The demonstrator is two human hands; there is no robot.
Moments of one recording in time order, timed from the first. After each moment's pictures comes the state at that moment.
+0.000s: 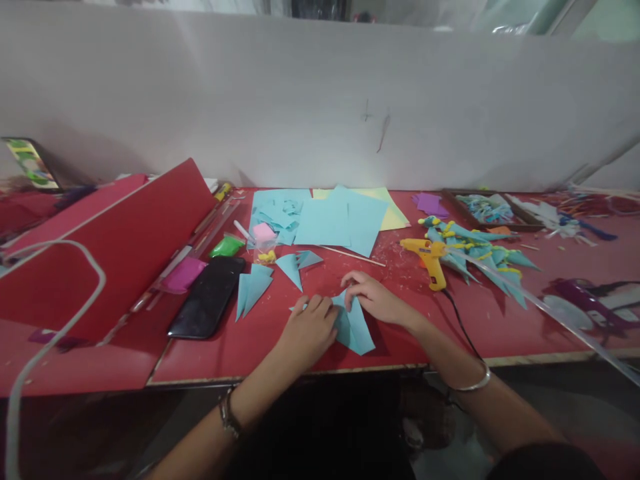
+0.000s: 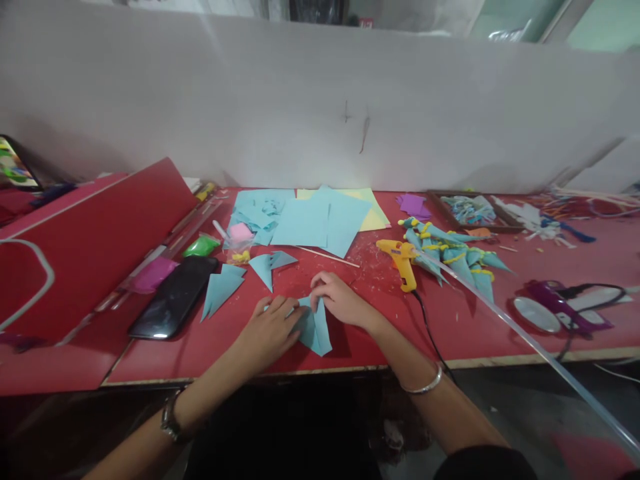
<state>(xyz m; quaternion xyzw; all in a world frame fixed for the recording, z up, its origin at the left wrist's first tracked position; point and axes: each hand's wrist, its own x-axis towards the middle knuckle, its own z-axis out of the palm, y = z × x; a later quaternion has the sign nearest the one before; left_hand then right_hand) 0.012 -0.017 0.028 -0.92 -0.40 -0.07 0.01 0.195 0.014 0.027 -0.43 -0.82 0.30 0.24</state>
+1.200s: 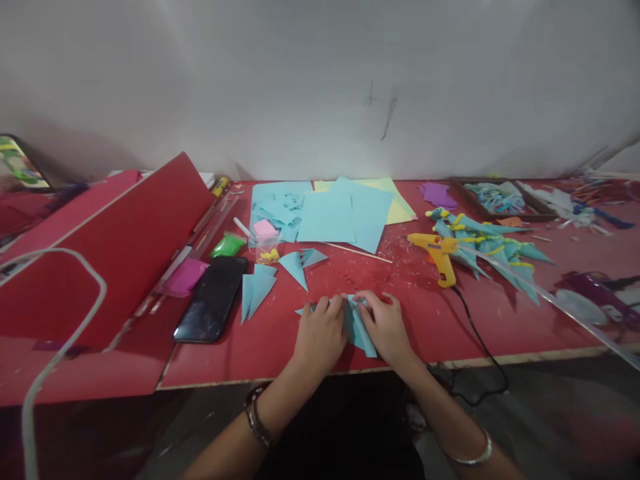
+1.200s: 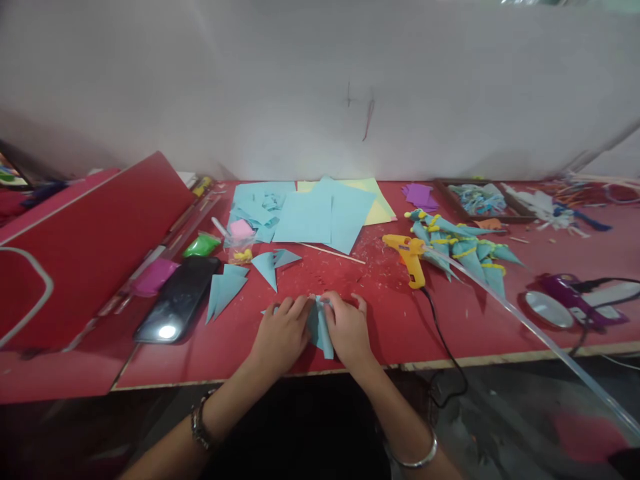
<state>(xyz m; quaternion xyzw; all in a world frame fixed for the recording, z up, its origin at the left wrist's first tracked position) 0.027 -0.019 0.016 -0.88 -0.47 -0.02 0.02 0.163 -0.030 -0.004 -0.67 -0.67 0.15 0.28</state>
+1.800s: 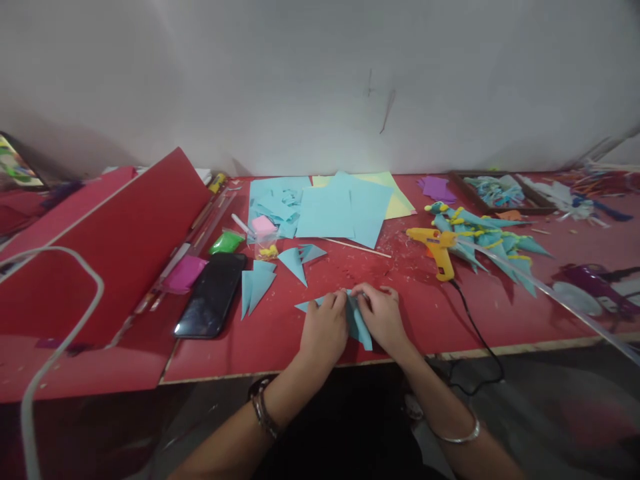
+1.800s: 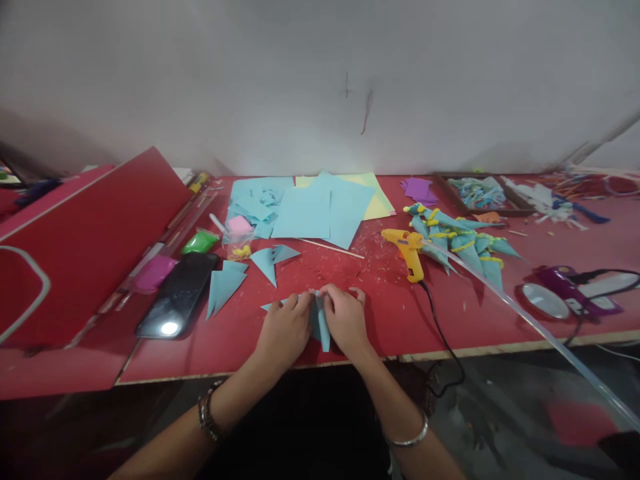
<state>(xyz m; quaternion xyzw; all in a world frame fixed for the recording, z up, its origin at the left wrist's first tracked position) 0.035 -0.020 0.018 -0.89 -0.45 0.02 0.03 0.162 -0.022 0.001 -0.68 -0.66 0.18 0.28</state>
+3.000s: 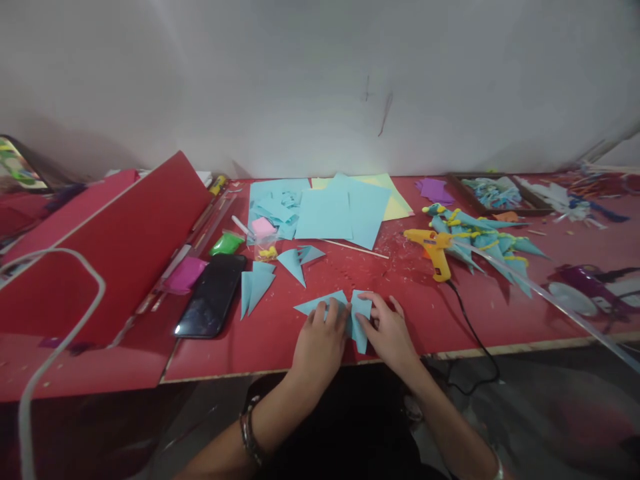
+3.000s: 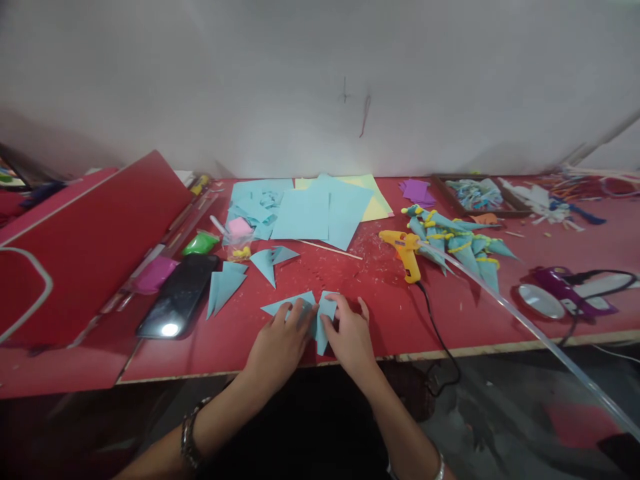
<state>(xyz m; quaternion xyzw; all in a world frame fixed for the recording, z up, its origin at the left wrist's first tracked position) 0.027 -0.042 0.020 -0.89 -0.46 0.00 0.06 0.167 -0.050 0.002 -0.68 -0.64 0.22 0.29</state>
